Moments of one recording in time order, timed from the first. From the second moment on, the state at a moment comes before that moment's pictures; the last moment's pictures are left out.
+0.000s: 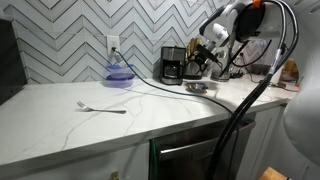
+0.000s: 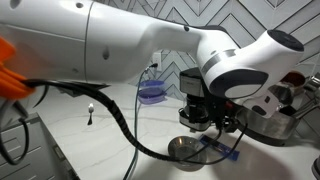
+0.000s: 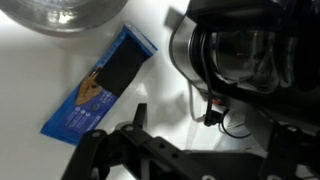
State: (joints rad) arm -0.54 0.76 -0.14 -1.06 0.69 1.92 0.15
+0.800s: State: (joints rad) arm -0.60 0.92 -0.06 -0.92 0.84 1.97 0.18
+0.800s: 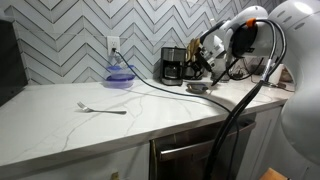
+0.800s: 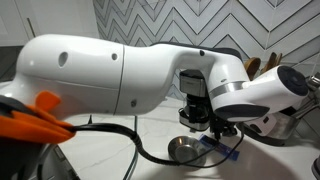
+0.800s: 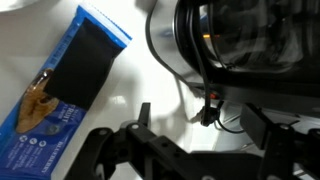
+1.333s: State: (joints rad) arm -0.60 0.98 -0.04 -0.88 0.89 2.01 0.24
